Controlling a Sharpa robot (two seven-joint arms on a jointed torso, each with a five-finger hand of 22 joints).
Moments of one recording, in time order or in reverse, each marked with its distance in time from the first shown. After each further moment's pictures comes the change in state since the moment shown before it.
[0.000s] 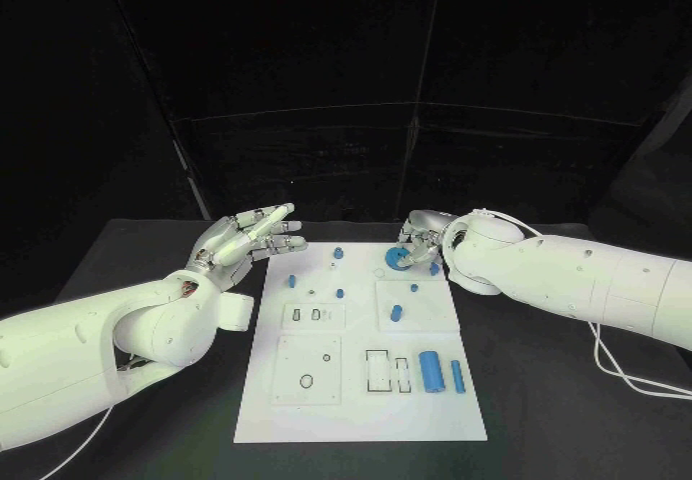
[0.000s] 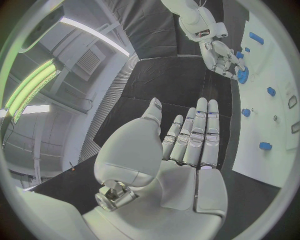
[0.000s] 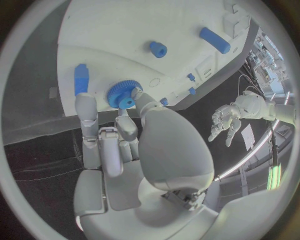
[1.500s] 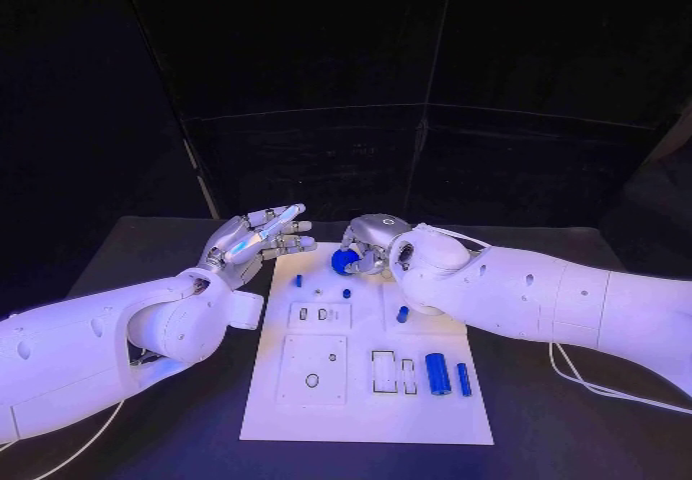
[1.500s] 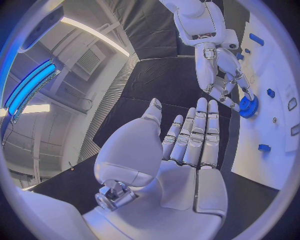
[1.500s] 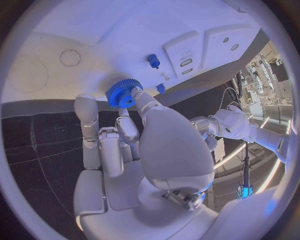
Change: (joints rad) left arm 0.000 0.009 -0.001 -0.004 0.000 0.004 -0.004; left_hand -0.004 0.004 0.000 0.000 0.000 0.000 0.000 0.000 0.000 0.000 0.000 0.000 0.000 0.000 0.000 0.000 0.000 0.000 -0.003 0.003 0.000 -0.001; right arm -0.027 0.177 0.000 0.033 -0.211 -0.136 0.024; right_hand -0.012 0.011 0.032 -0.008 -0.010 0.035 -0.008 0.011 -0.001 0.026 -0.012 0.023 0.036 0.000 -0.008 0.004 0.000 0.000 0.007 -0.007 0.008 0.015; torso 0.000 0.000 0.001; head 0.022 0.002
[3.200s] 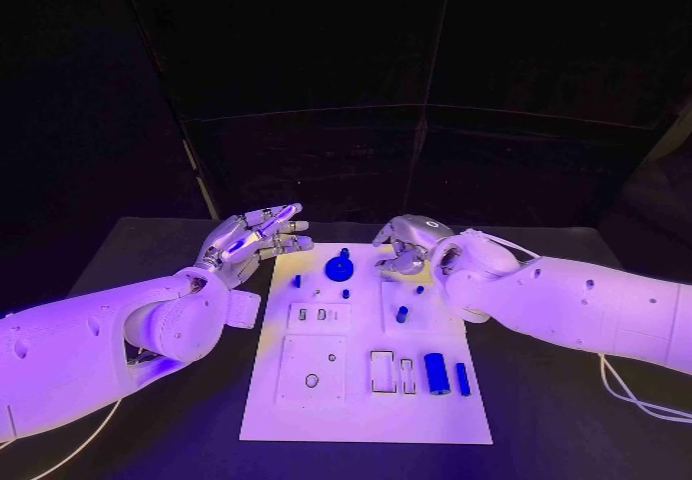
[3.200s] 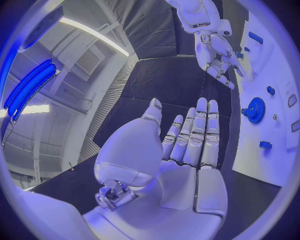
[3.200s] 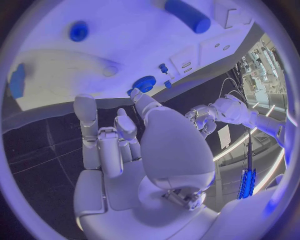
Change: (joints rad) left arm 0.000 -0.012 0.000 -0.005 0.000 0.004 -0.003; left_hand 0.000 0.000 0.000 0.000 0.000 0.000 0.000 0.000 0.000 0.000 0.000 0.000 0.000 0.000 0.000 0.000 0.000 0.000 0.000 0.000 0.000 0.000; right arm -0.012 -0.201 0.000 0.119 0.127 -0.085 0.051; right_hand -0.047 -0.039 0.040 -0.017 -0.021 -0.109 0.026 -0.081 -0.005 -0.039 0.036 -0.035 -0.042 0.002 0.016 0.000 0.000 0.000 -0.013 0.013 0.003 -0.007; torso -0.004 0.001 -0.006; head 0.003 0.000
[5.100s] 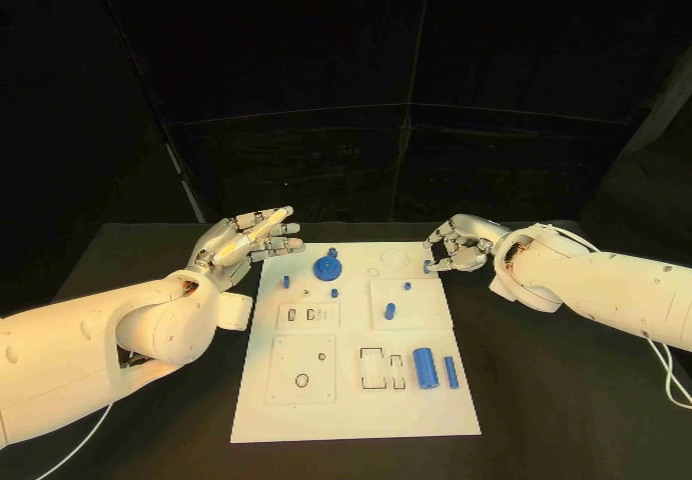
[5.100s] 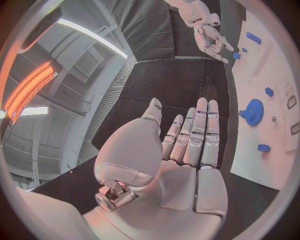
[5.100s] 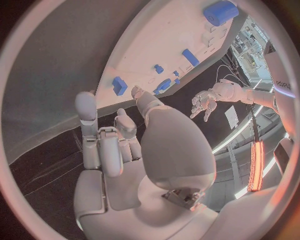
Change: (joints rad) left arm 0.000 0.010 -0.019 -0.024 0.000 0.005 0.000; left_hand 0.000 0.000 -0.003 -0.003 0.000 0.004 0.004 -0.004 0.000 0.000 0.000 0.000 0.000 0.000 0.000 -0.006 0.000 0.000 0.000 0.000 -0.004 -0.002; right arm -0.013 -0.182 -0.001 -0.094 0.243 0.131 0.272; right_hand -0.010 -0.033 -0.046 -0.008 0.059 0.007 0.000 -0.004 -0.003 -0.019 -0.004 -0.010 -0.025 0.000 0.000 -0.012 0.000 0.000 -0.025 0.004 -0.012 -0.034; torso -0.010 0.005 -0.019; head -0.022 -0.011
